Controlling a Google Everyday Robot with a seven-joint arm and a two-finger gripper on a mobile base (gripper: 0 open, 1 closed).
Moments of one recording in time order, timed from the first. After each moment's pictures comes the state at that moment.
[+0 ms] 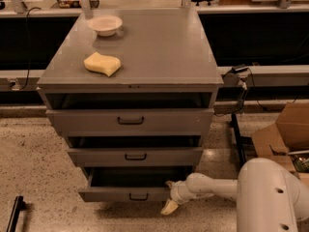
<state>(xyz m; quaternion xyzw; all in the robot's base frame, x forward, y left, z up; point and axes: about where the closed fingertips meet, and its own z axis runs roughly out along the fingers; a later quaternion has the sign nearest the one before) 0.547 -0.063 0.185 -0.61 0.74 0.17 0.25</state>
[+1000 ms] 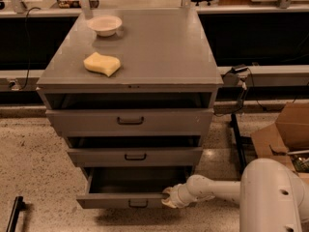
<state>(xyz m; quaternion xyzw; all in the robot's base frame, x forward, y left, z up) 0.517 -0.052 0.187 -0.60 0.74 0.20 0.23</state>
